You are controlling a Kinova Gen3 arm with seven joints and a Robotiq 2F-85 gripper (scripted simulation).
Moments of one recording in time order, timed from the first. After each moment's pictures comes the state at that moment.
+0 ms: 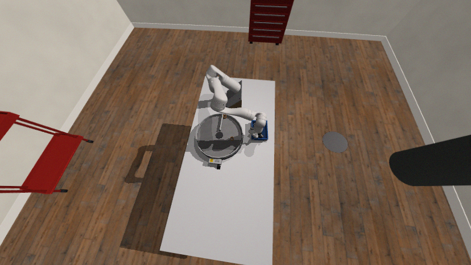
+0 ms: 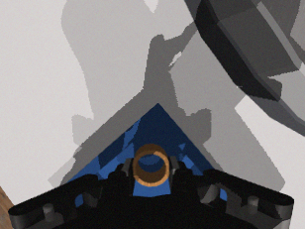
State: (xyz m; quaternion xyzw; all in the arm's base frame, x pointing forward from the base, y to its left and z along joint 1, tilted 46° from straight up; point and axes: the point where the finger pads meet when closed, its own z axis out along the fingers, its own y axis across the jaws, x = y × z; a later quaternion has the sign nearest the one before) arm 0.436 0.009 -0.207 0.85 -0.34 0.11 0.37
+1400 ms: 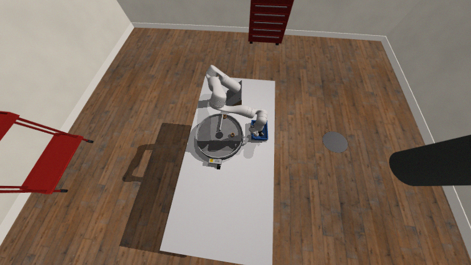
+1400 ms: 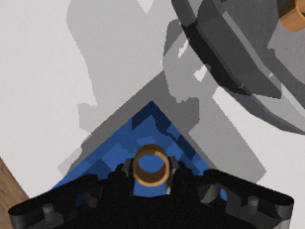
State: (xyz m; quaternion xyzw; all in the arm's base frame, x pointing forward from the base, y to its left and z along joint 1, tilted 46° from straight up) arm 0.433 0.032 -0.183 0.85 -0.34 0.11 0.38
